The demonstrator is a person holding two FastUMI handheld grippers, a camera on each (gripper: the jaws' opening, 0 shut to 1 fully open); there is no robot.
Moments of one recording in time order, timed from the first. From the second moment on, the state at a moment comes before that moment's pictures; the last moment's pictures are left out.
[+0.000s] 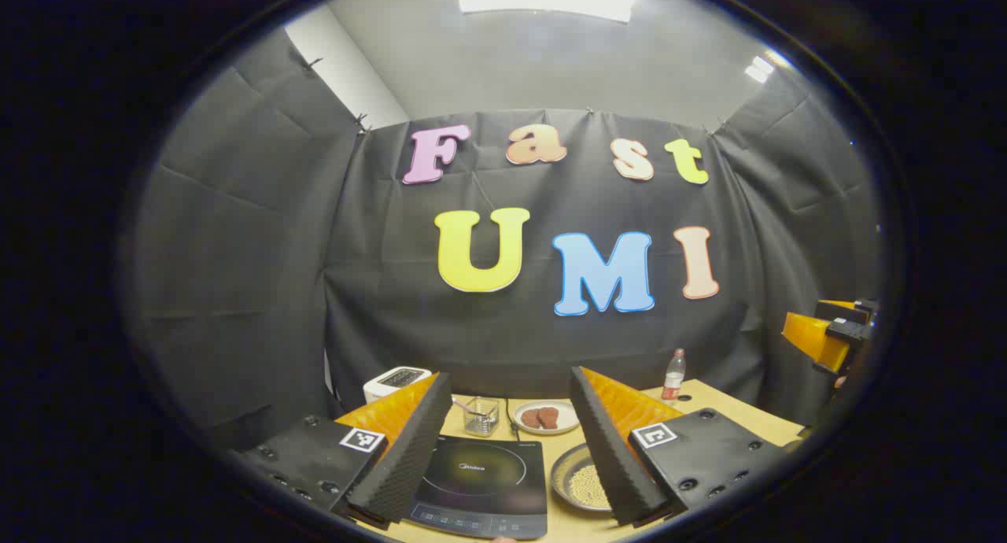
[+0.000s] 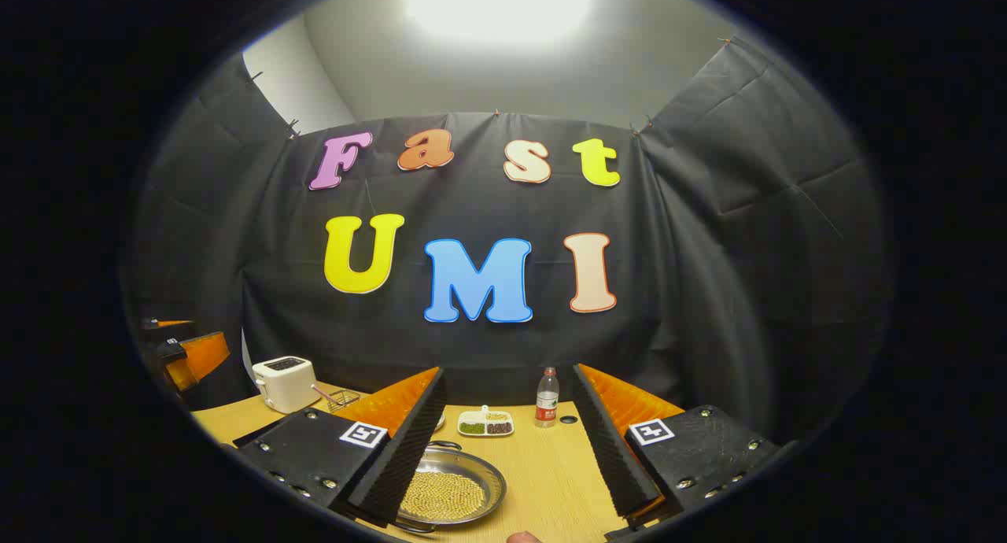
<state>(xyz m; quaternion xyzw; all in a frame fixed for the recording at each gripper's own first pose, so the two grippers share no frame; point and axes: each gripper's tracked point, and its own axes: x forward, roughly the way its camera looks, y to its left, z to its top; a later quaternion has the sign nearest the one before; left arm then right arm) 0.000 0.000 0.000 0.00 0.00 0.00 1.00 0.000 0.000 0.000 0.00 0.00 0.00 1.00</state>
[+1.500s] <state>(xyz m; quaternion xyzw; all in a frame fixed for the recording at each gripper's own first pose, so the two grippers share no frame) 0.005 -0.014 0.015 0.01 -0.02 0.02 1.00 0.015 0.002 -0.011 0.00 0.02 0.04 1.00</state>
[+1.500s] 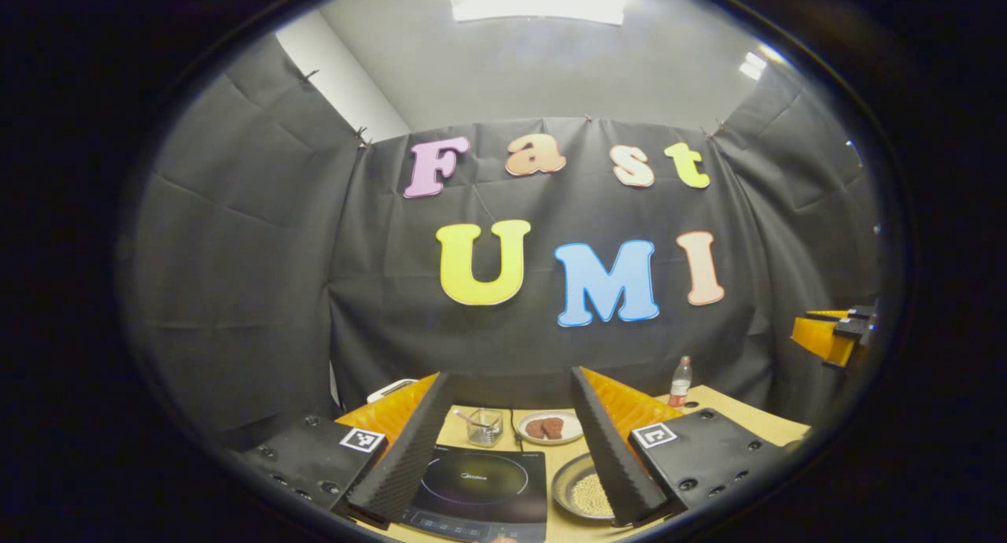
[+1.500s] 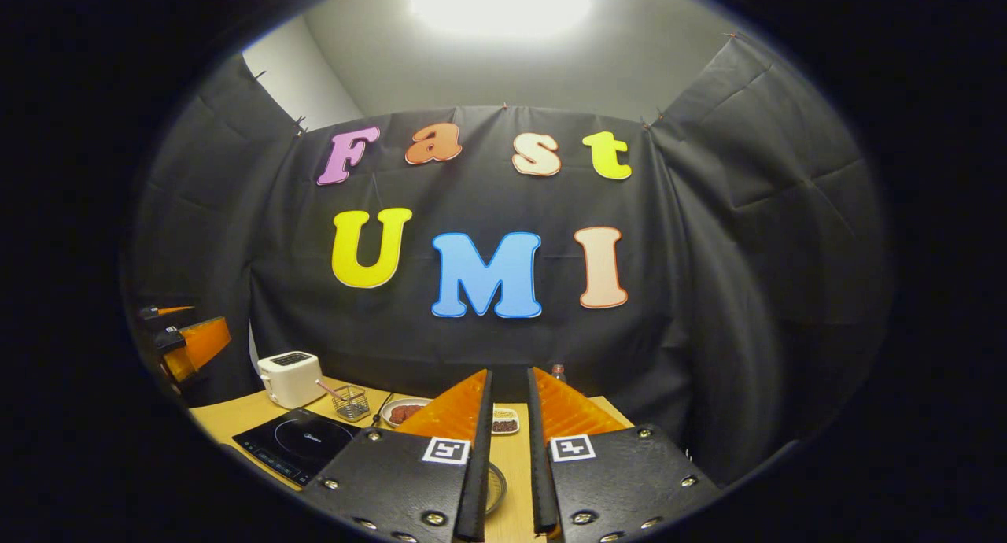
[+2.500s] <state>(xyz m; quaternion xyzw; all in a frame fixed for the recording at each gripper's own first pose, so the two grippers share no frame) -0.020 0.004 0.007 0.02 0.00 0.10 0.99 0.005 0.099 -0.094 0.03 0.14 0.26 0.96</state>
